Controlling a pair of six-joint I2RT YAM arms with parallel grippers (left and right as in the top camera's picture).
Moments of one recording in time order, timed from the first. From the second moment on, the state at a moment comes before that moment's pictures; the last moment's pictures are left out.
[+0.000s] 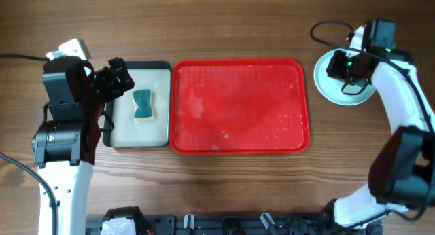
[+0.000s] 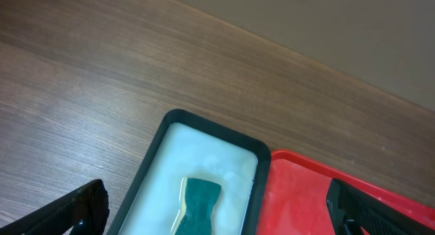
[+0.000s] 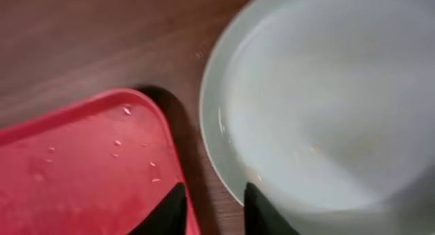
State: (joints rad) left arm 0.07 1.08 1.09 -0.65 -0.06 -0.34; right arm -0.17 1.76 1.32 -0.71 -0.19 0.18
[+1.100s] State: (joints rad) left arm 0.07 1.08 1.09 -0.65 -0.06 -0.34; right arm 0.06 1.74 1.32 -0.72 -0.15 -0.14
